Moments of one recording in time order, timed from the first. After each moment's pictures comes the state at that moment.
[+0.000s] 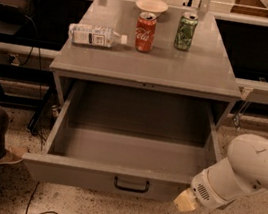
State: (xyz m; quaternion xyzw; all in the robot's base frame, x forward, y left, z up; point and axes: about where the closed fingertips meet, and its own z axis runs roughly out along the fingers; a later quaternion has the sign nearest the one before) arm 0.372 -0.173 0.647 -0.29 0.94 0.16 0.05
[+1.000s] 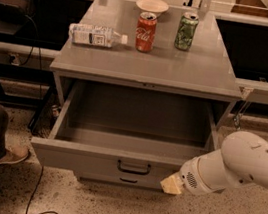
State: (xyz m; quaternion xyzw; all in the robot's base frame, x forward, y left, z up) arm 0.414 -0.134 0.655 -0.30 0.92 0.20 0.14
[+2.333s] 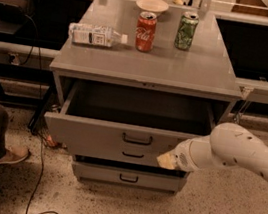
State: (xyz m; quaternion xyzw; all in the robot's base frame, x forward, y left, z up) arm 0.506 -0.128 0.630 -0.31 0.90 0.19 0.23
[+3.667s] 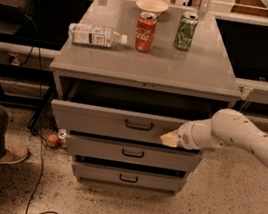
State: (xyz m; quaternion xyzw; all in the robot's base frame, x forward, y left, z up) arm 0.603 -0.139 0.627 -0.32 0.88 0.18 0.29
